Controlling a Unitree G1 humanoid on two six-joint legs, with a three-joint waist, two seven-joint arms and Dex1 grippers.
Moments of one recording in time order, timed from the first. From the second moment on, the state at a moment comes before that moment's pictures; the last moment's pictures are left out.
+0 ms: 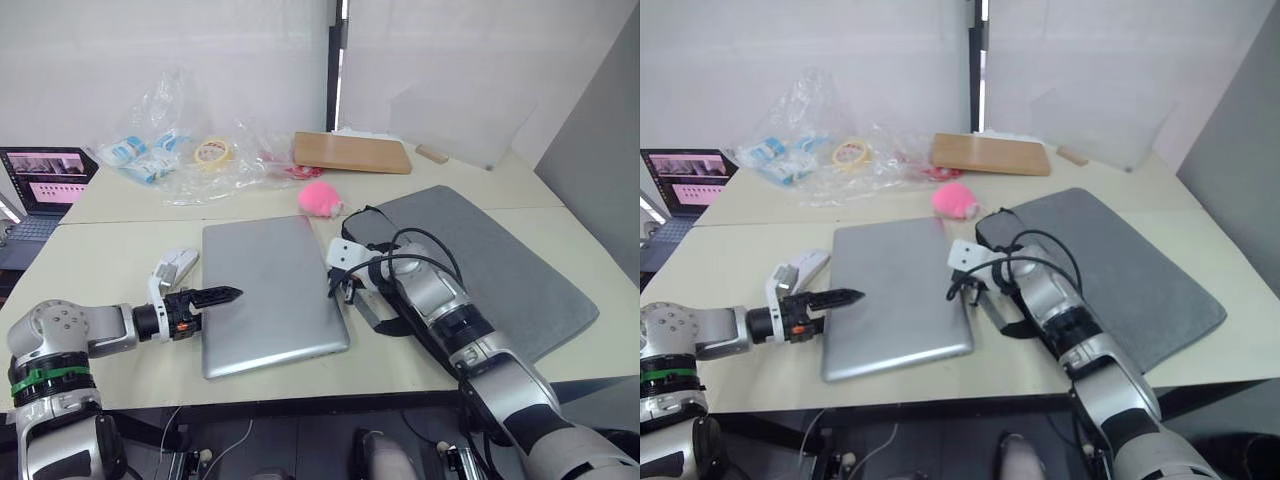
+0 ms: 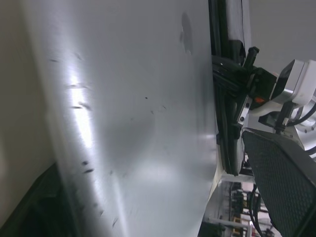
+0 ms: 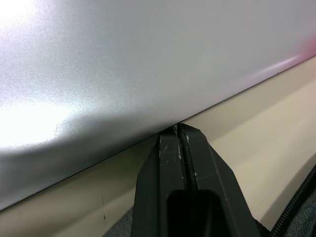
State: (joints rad) left arm -0.53 0.64 0.46 0.37 -0.91 1.60 -0.62; right arm -0.88 -0.29 0.39 0.52 -0.25 0.23 0.92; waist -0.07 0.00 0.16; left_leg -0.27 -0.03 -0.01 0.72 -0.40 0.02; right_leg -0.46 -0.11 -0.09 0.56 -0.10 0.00
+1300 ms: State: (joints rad) left arm -0.41 0.78 0.43 0.36 -1.25 1.60 -0.58; right arm -0.81 -0.29 0.35 0.43 -0.21 0.25 0.91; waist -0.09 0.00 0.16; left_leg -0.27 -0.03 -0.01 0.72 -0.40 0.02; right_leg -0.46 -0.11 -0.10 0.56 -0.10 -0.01
